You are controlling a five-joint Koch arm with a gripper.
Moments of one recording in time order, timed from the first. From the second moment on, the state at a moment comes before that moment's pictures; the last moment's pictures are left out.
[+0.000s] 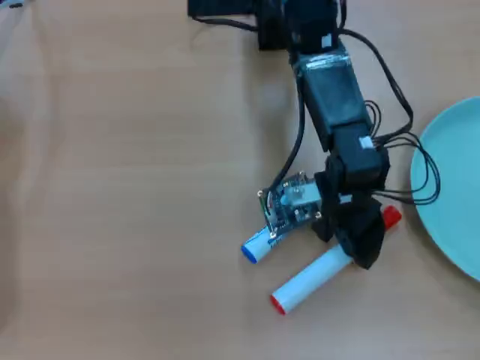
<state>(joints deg) 79.6 37.8 26.1 81.5 -35.5</state>
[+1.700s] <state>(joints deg) 72.4 55.8 24.6 93.1 -31.9</state>
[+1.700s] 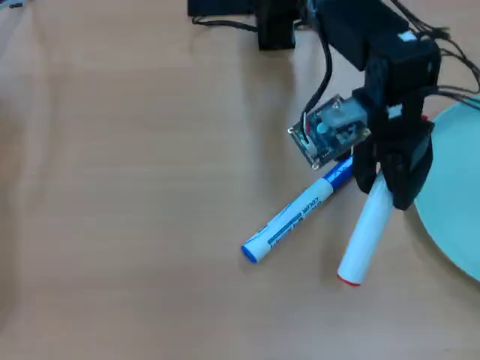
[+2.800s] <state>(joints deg) 70.5 69.6 24.6 95.1 -21.9</state>
